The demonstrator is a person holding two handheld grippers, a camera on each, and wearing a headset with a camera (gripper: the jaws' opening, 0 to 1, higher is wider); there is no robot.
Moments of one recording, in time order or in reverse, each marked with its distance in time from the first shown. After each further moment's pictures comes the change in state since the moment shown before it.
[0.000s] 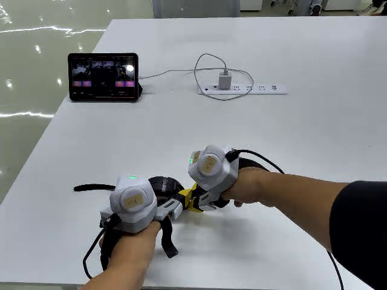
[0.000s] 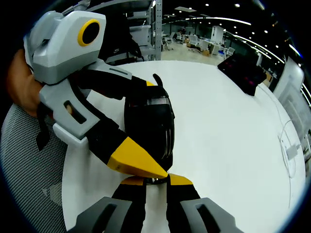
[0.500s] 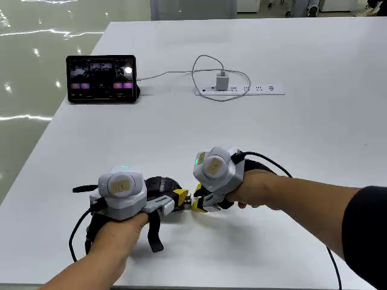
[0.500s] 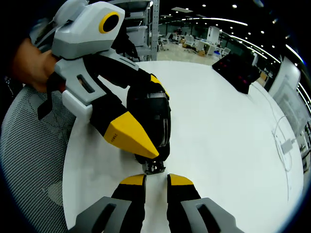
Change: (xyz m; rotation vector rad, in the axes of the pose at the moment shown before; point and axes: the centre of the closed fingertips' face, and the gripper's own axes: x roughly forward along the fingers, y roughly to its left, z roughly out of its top) left arm -0.003 -0.001 0.006 0.067 0.089 -0.129; right arm -0.016 -0.001 -0.011 0.023 -0.013 -0.044
